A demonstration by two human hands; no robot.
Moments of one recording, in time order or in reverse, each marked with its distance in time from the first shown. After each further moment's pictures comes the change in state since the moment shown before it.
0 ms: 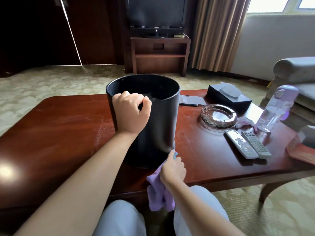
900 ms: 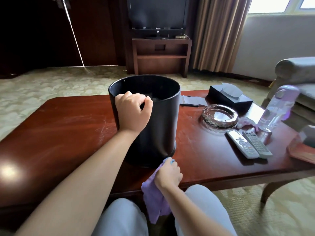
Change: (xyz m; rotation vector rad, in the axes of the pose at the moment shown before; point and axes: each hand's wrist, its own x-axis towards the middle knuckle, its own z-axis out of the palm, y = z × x) left_hand 0.001 0.000 -0.004 -0.019 -0.049 -0.021; right_hand -0.019 -0.009 0.014 0.035 0.000 0.029
